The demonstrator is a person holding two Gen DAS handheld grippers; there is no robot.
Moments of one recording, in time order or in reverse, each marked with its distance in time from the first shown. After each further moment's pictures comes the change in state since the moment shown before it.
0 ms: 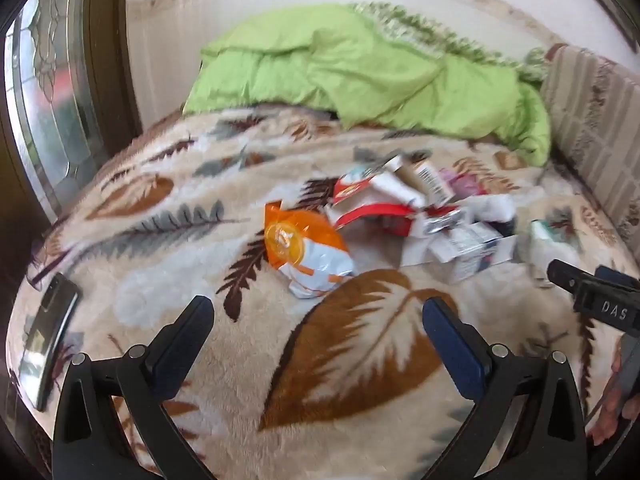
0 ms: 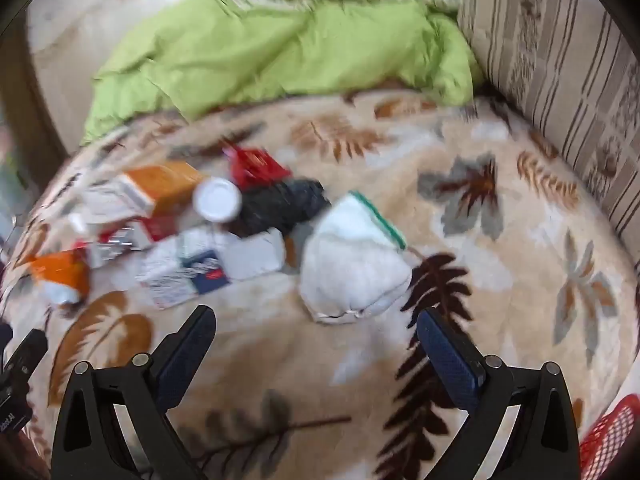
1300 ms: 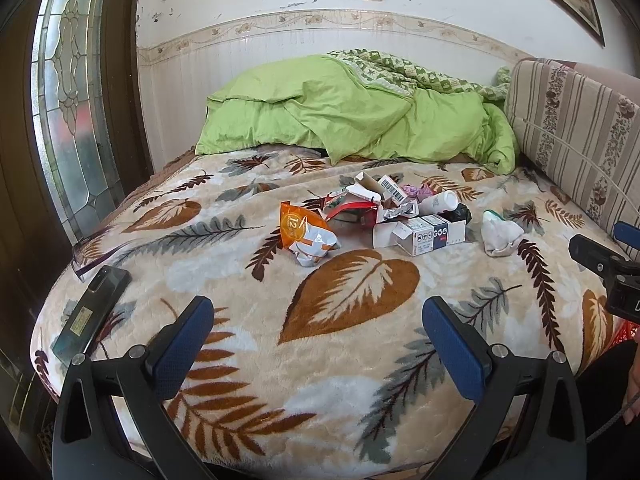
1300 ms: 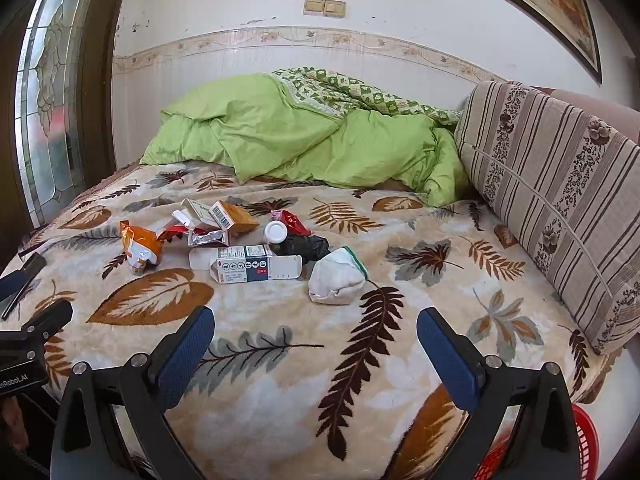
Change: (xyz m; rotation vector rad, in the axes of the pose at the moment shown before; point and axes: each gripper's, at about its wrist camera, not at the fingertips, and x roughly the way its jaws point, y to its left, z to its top) left arm -0.091 0.004 -0.059 0.054 -0.144 -0.006; right arm -0.124 -0.003 -0.064 -0.132 -0.251 0.005
